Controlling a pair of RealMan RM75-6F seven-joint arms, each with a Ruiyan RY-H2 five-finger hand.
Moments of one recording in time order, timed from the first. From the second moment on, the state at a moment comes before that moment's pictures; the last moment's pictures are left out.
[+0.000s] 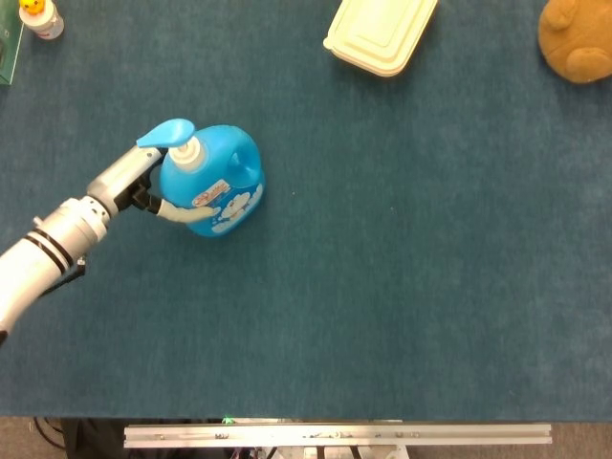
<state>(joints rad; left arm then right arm) -0.64 -1.25 -0.11 -1.40 1.70 0.78 -1.21 0.06 -0.89 0.10 -1.97 -1.43 1.45 0.29</state>
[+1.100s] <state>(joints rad) -0.64 -1.17 0.06 -1.46 1.56 0.92 -1.13 0.06 -0.89 0.10 -1.98 -1.45 1.45 0.29</state>
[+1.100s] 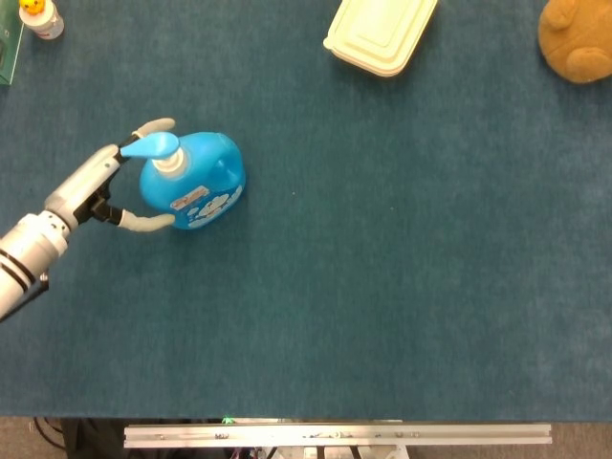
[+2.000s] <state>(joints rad) -0.47 -1.16 -0.05 -1.87 1.13 0.99 -0.64 0.07 -0.89 0.09 -1.97 -1.45 1.44 0.30</state>
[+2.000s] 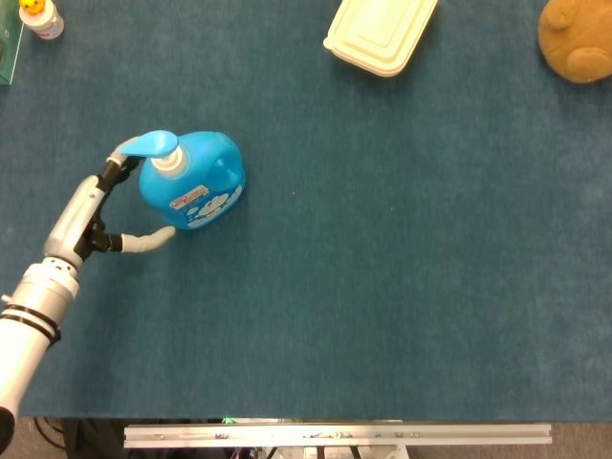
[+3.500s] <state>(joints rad) -0.45 -1.19 -0.25 -1.87 1.21 0.85 -0.74 0.20 -0.85 0.13 -2.10 -1.48 1.30 0.26</state>
